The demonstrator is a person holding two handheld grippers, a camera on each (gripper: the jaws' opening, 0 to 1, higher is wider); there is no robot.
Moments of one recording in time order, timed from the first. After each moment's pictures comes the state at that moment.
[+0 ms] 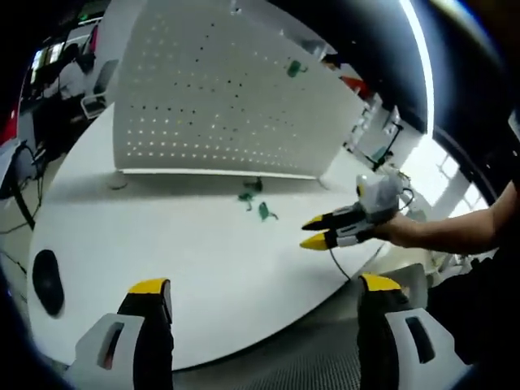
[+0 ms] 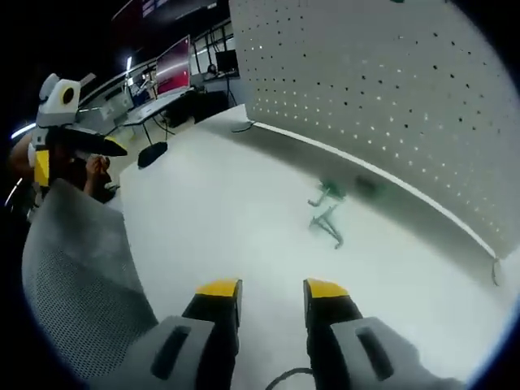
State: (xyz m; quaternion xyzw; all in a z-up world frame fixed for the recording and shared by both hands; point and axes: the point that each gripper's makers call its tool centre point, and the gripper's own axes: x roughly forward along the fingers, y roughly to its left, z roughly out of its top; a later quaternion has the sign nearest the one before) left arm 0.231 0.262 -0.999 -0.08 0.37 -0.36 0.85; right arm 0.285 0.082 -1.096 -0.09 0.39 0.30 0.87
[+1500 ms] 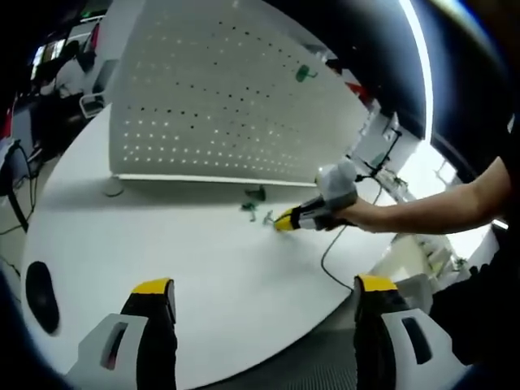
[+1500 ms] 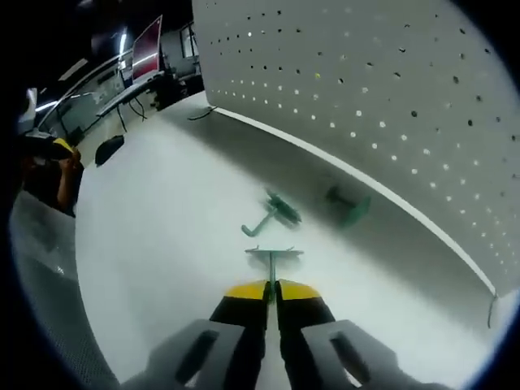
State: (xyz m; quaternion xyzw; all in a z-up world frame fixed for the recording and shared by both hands) left arm 0.259 0.256 -1.003 -0.10 0.36 -0.37 0.85; right arm 0.369 0.060 -1.130 -0.08 0.42 0.26 0.87
